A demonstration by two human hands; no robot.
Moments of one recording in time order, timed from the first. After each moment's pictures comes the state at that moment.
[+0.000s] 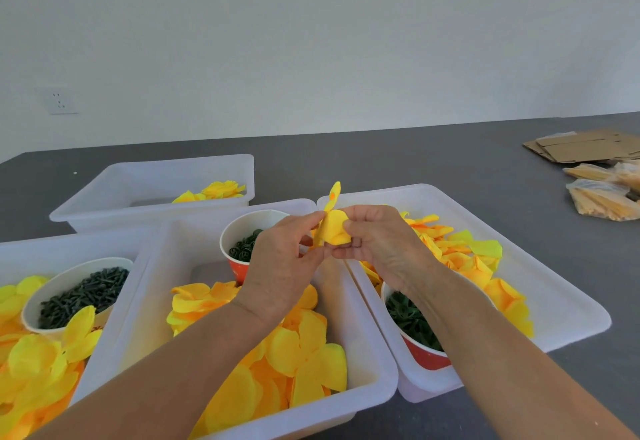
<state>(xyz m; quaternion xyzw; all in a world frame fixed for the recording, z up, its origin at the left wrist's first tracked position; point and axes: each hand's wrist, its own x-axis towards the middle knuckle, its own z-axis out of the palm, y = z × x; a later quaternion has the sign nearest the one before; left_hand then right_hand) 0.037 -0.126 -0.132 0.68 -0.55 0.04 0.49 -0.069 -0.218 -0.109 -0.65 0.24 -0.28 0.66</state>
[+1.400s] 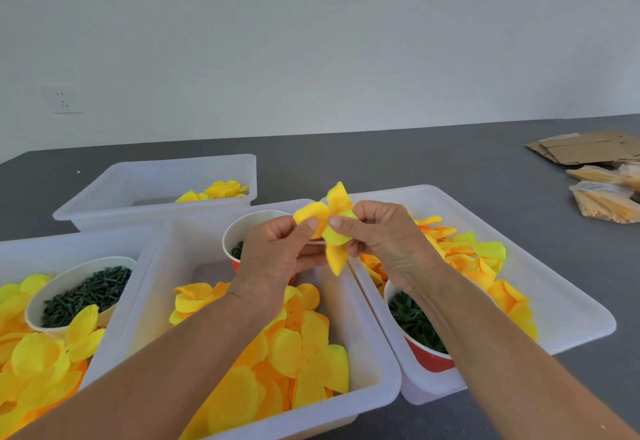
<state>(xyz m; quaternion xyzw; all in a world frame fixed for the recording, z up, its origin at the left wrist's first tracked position) 0.036 -0.121 -0.121 0.56 -0.31 -0.30 0.71 -0.070 -0.225 -0.112 -0.69 0.21 -0.33 0.61</state>
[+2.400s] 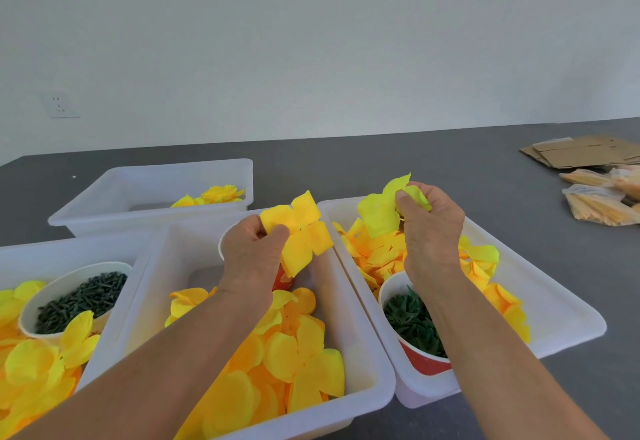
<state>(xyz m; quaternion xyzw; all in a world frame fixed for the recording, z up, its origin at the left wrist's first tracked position) 0.049 -0.128 -0.123 0.67 -0.23 -0.16 0.68 -0.076 -0.253 -0.113 -0.51 0.39 -0.59 0.49</state>
